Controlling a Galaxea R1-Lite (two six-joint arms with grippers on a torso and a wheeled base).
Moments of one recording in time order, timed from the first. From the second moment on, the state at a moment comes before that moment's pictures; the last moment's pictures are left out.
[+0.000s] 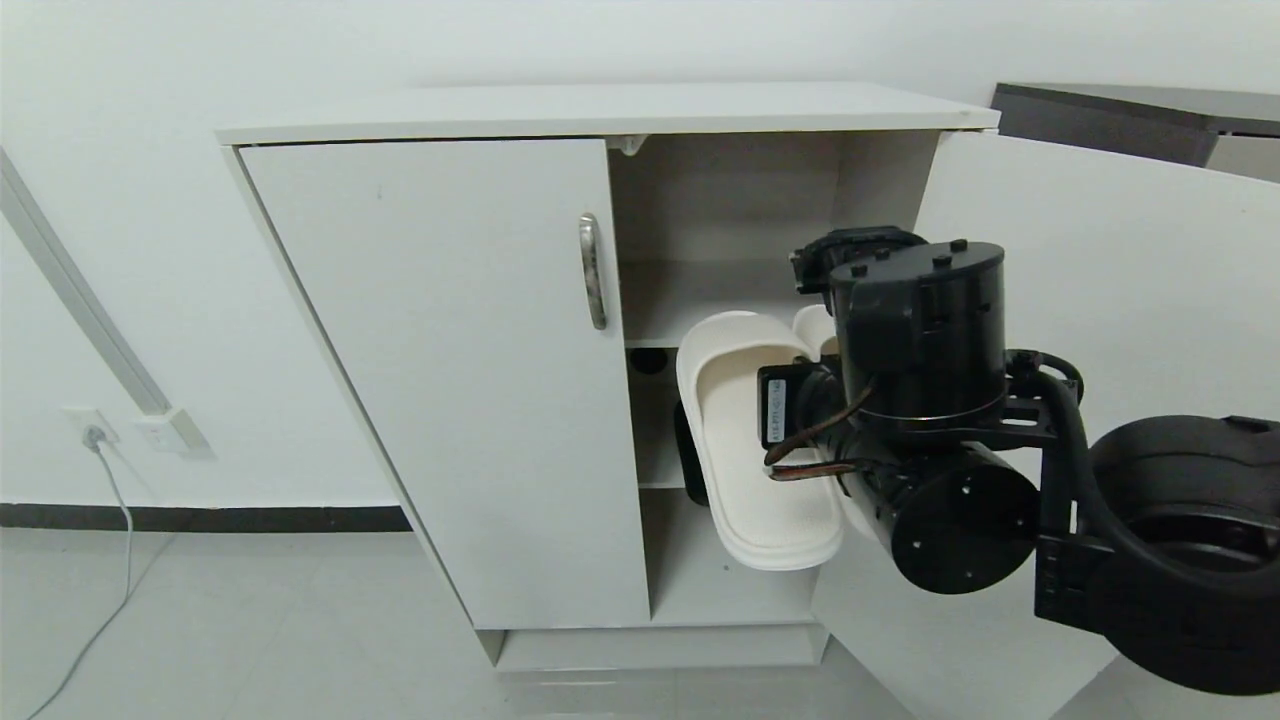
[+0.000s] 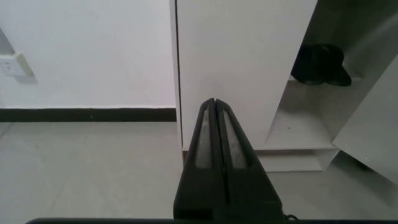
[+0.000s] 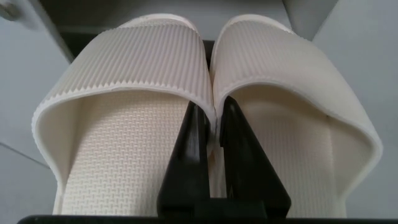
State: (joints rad) left arm 0.00 0.00 0.00 0.00 0.04 -0.02; right arm 0.96 1.77 -1.19 -0.36 -0.88 0.18
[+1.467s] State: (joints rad) left arm 0.00 0.00 0.00 0.00 0.03 -0.02; right arm 0.93 1.80 -1.20 -0.36 -0.80 0.17
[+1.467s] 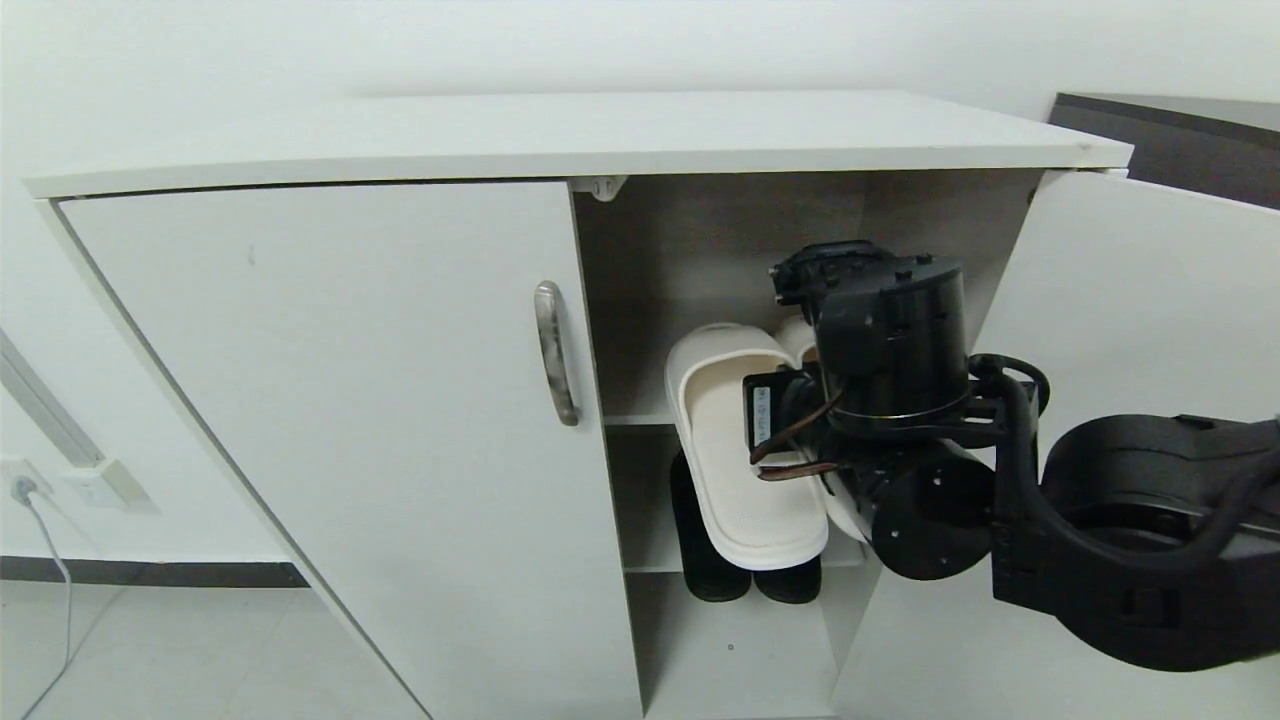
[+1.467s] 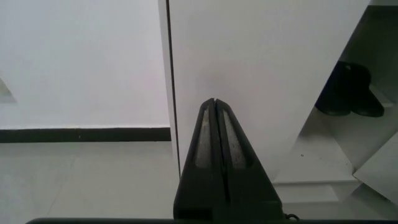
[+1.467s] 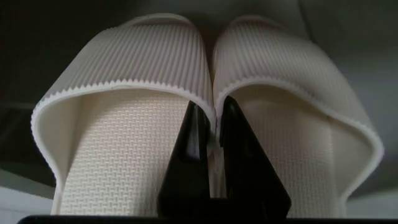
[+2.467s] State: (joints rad) left arm 0.00 0.00 0.00 0.00 0.05 -0.02; right arm 0.78 2.02 -1.61 -0.20 -0.75 0.16
